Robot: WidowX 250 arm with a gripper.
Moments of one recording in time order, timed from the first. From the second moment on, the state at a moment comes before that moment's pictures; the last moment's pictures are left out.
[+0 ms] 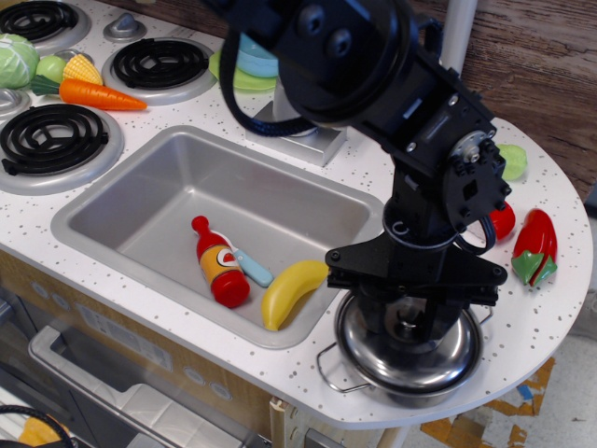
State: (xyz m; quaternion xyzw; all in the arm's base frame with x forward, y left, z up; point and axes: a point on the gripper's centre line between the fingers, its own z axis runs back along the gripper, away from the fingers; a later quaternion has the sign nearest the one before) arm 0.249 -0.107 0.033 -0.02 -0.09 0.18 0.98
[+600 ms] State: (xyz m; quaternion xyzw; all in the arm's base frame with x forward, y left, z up) arm 0.258 -0.087 0.079 -0.01 -0.02 0.15 0.99
